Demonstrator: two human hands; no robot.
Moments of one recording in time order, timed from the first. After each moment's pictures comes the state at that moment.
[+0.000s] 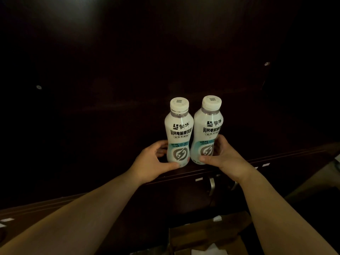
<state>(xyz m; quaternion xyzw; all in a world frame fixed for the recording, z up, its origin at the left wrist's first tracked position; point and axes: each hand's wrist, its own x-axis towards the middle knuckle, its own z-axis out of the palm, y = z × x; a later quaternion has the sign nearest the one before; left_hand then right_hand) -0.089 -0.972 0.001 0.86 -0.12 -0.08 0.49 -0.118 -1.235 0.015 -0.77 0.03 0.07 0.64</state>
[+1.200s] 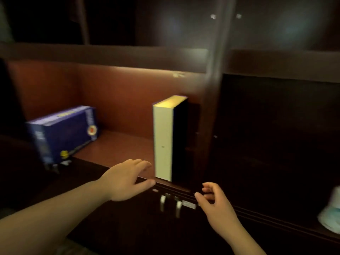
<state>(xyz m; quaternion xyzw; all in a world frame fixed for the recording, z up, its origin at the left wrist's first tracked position) -0.450 -0.436 0.218 0.99 -0.04 0.10 0.08 -0.364 -0.725 0.142 -0.84 -0.17 0.02 0.52</state>
